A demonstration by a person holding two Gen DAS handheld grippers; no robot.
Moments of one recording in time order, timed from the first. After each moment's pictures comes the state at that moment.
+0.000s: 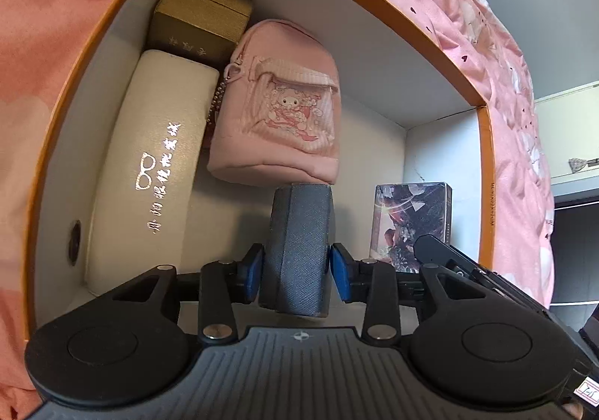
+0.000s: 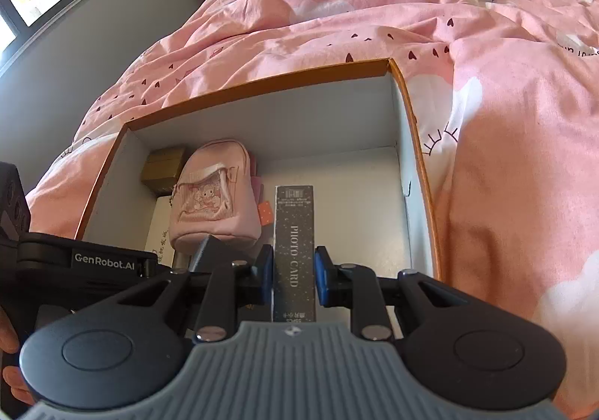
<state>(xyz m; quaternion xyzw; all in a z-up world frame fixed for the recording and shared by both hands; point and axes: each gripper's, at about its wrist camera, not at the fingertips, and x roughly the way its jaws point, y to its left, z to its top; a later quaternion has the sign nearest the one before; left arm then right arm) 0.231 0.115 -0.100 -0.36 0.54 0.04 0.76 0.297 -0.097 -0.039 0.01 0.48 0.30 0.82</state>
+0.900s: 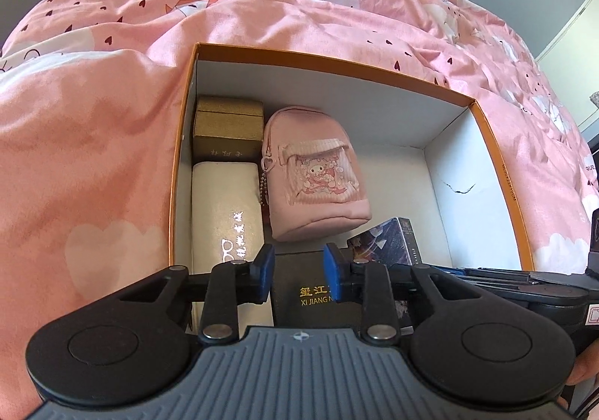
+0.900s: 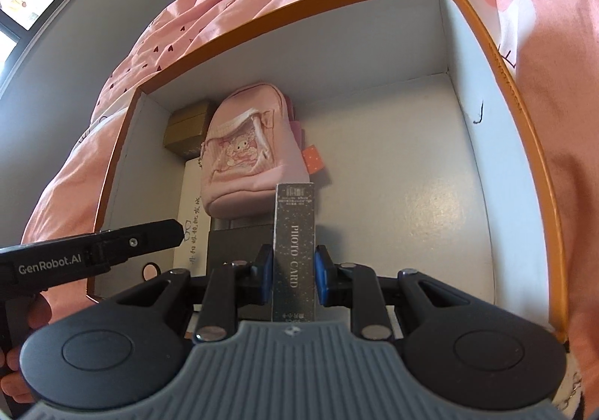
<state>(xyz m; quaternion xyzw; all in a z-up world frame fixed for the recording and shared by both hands) 0.216 0.113 -0.050 -0.18 0.50 0.06 0.84 0.297 -0.067 -0.072 0.06 0.56 0.32 0.76</state>
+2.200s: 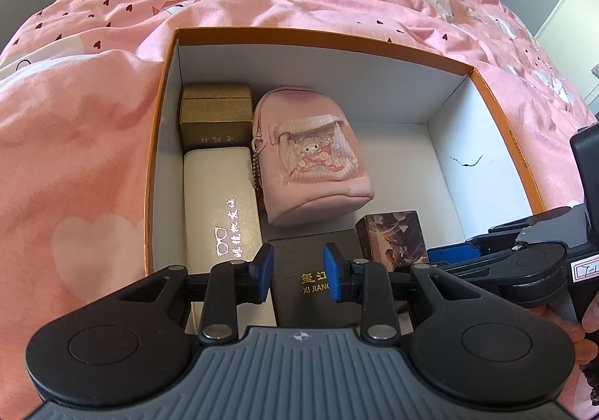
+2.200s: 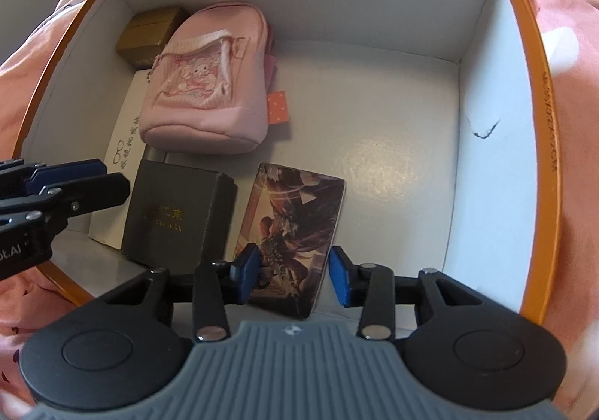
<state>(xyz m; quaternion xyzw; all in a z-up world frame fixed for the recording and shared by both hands) 0.215 0.096 -0.068 -0.14 0.50 0.05 0.85 0.316 -0.038 -0.102 -0.13 0.60 0.32 0.72</state>
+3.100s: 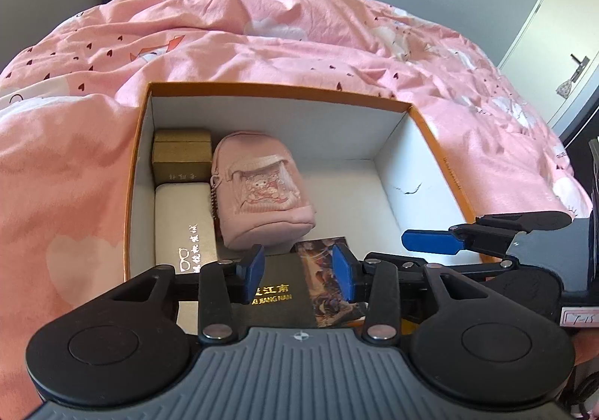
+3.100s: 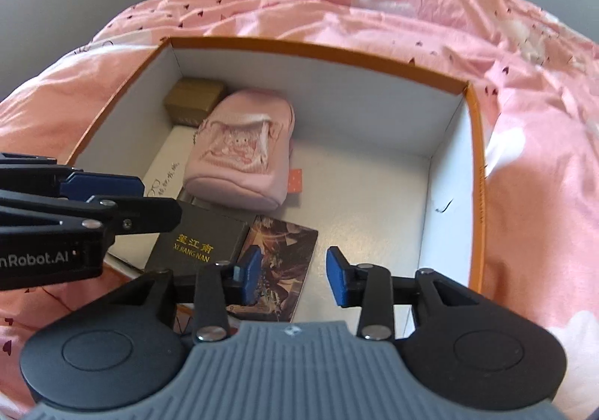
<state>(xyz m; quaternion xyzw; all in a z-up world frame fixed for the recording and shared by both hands) 0.189 0.073 -0.030 -0.15 0.43 0.01 0.89 0.267 -0.049 -0.046 -0.16 0.44 0.33 0.82</state>
